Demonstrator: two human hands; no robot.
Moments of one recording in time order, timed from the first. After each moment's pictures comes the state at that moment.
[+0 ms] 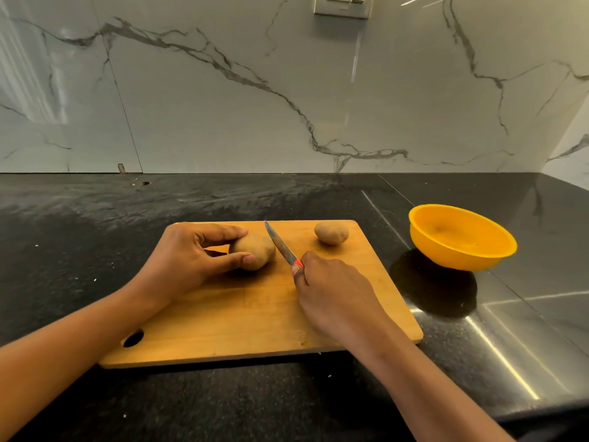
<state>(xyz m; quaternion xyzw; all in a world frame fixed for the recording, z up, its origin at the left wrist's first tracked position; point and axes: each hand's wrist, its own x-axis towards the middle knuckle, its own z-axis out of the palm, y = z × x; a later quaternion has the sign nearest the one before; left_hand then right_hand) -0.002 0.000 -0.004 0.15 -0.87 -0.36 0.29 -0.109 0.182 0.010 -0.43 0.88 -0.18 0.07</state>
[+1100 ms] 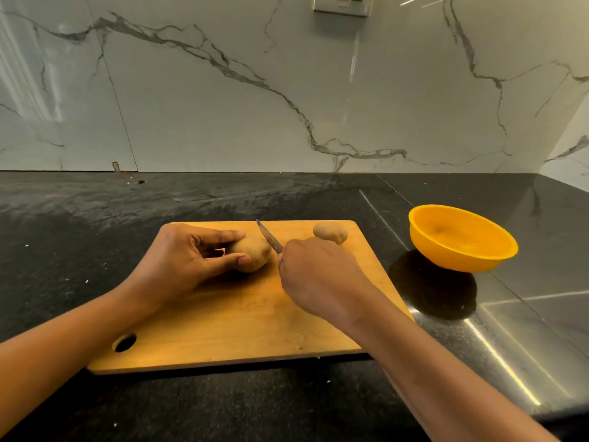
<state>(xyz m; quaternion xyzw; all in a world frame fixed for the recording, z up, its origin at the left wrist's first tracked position) -0.002 -0.001 -0.004 0.12 -0.88 -0.33 0.31 -0.105 0.167 0.035 -0.50 0.86 -0.09 0.02</state>
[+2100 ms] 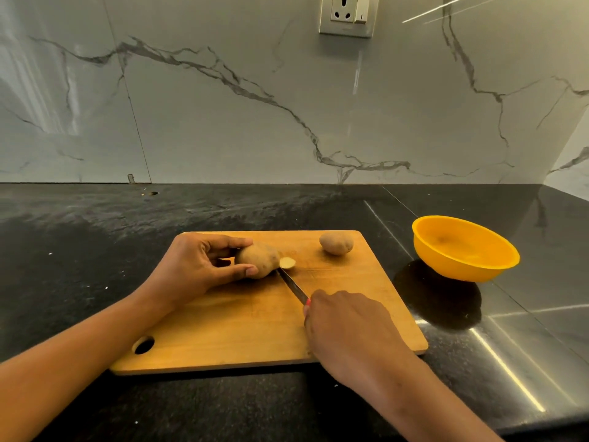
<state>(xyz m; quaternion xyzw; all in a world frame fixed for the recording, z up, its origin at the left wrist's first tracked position) 0.000 -0.007 -0.006 0.14 -0.86 -0.40 0.27 -0.088 0.204 0.019 -0.48 0.87 -0.04 0.05</state>
